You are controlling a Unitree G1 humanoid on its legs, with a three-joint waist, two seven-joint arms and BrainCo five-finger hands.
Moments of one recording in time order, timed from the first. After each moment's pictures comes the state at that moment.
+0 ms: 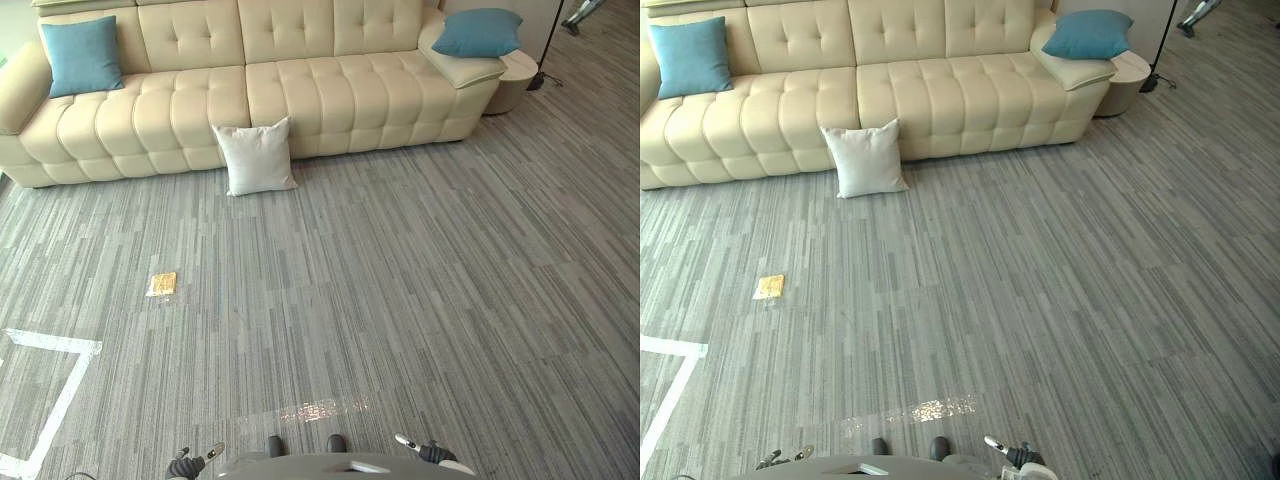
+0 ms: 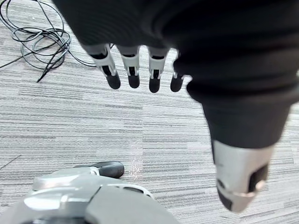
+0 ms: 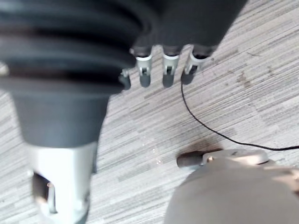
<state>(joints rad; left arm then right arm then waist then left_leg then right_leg) 0.19 0.07 0.20 1.07 0.00 -0.04 0.10 0.08 -0.10 -0.25 1.09 0.03 0.00 -0.08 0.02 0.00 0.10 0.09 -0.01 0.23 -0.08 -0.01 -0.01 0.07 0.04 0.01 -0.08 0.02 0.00</state>
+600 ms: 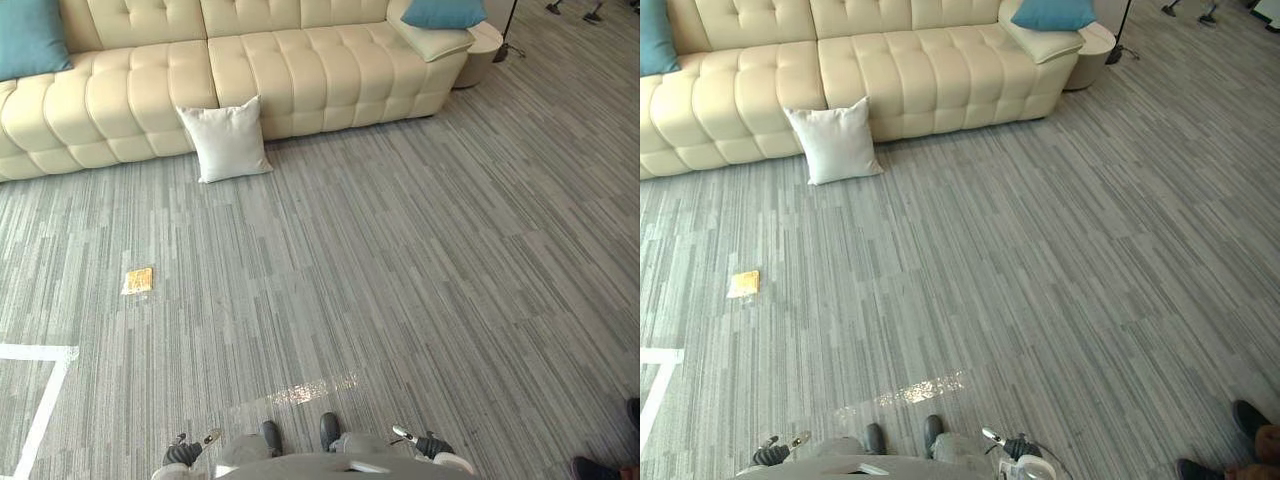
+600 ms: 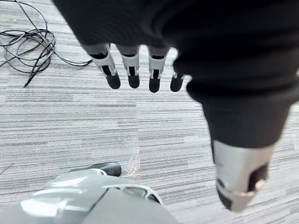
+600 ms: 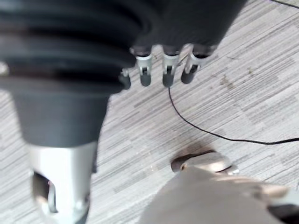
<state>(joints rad) 0.12 0.07 0.27 1.03 -0.01 -0.04 0.12 0.10 -0.08 -0.25 0.98 0.01 0.00 -0.08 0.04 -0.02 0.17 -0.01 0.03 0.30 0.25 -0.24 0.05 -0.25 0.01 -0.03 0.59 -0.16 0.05</state>
